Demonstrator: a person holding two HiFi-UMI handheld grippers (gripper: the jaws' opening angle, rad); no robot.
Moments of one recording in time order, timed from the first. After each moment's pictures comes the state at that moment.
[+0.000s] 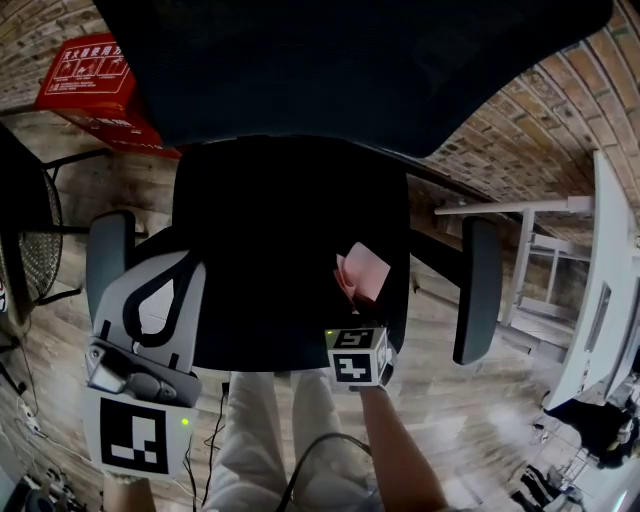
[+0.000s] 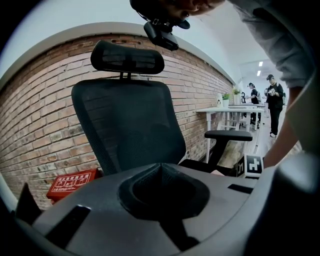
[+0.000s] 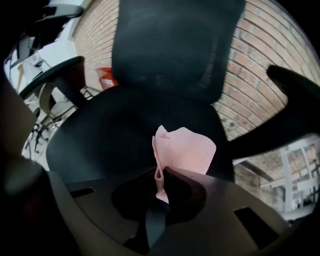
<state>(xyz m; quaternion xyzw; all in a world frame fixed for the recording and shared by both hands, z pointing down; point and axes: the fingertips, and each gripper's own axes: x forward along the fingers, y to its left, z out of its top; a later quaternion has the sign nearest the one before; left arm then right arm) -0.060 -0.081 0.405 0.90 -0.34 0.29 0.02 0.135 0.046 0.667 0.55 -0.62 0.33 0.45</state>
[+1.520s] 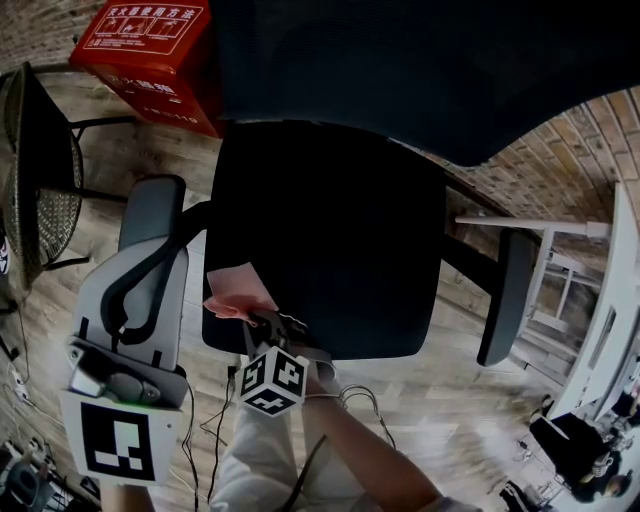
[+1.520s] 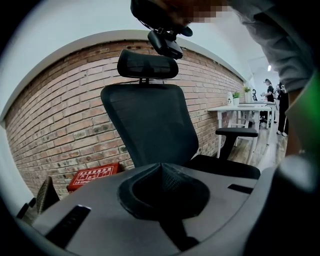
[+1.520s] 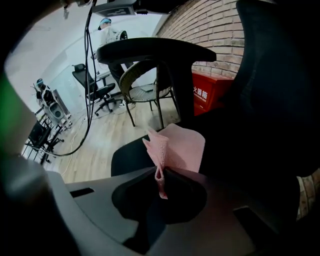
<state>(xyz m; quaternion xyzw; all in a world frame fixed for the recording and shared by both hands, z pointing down) -0.155 -0.077 0.393 0.87 -0.42 0.28 0.03 -0.141 0.075 0.654 0.25 -0.83 0.19 0.47</state>
